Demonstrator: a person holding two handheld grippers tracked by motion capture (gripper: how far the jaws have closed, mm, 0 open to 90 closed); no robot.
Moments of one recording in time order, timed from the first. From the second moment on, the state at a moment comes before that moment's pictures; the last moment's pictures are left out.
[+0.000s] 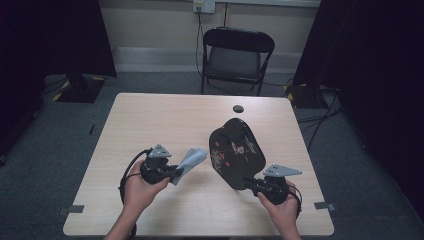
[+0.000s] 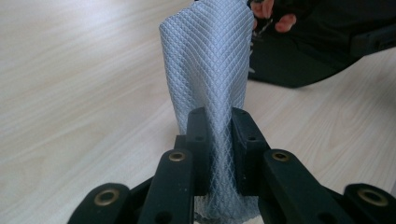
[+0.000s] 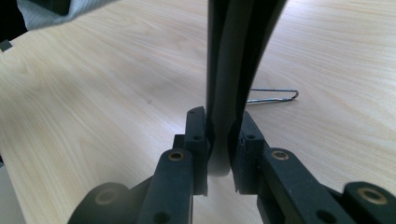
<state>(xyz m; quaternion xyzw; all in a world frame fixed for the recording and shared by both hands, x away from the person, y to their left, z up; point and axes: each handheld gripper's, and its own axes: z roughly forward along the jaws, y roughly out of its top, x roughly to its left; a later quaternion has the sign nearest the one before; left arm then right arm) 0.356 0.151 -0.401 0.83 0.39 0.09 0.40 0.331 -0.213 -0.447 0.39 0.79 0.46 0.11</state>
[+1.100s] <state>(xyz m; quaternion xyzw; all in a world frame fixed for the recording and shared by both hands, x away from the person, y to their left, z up) 0.387 0.106 -0.391 0.83 0.38 0.12 0.40 0.327 -0.209 -0.447 0.38 0.80 0.46 0.10</state>
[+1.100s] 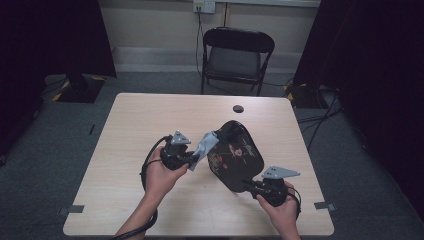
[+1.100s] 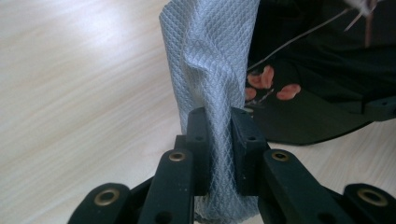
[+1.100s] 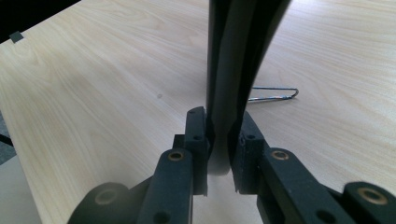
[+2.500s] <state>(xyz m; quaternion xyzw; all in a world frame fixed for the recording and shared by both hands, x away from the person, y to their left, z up) 0.372 0.118 -0.446 0.84 0.41 0.07 0.36 0.328 -0.210 -0.448 0.38 0.80 0.46 0.10</state>
